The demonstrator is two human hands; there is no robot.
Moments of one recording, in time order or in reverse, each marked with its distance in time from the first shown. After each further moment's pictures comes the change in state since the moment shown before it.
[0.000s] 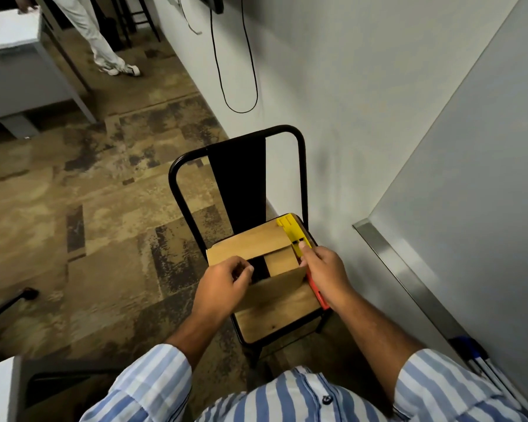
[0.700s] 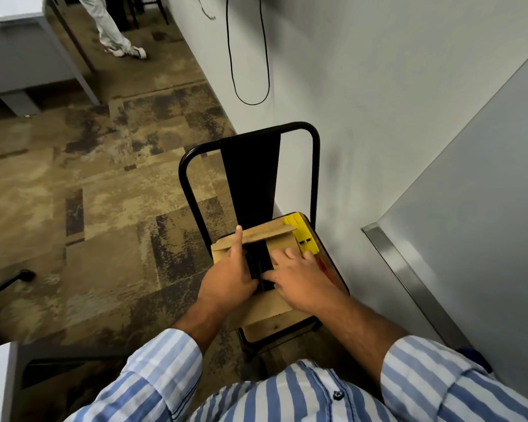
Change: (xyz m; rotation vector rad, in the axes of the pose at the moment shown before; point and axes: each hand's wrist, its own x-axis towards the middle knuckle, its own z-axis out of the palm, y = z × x) left_hand 0.023 -0.004 -0.003 0.336 -0.154 -0.017; right_hand -0.009 -0.029 0.043 -1.162 -0.345 -0.770
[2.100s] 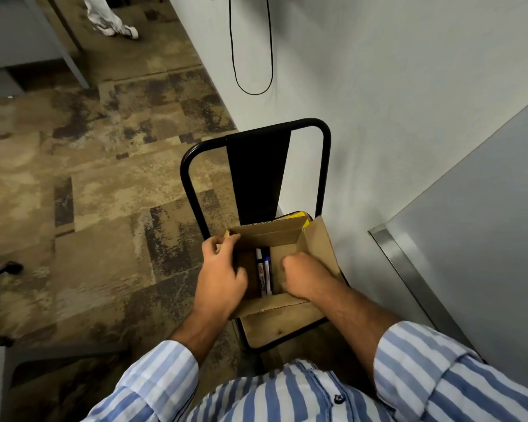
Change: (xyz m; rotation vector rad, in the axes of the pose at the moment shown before) left_hand 0.008 -0.023 0.000 -0.414 0.240 -0.063; right_hand 0.050 0.013 0.004 0.144 -0.361 0.360
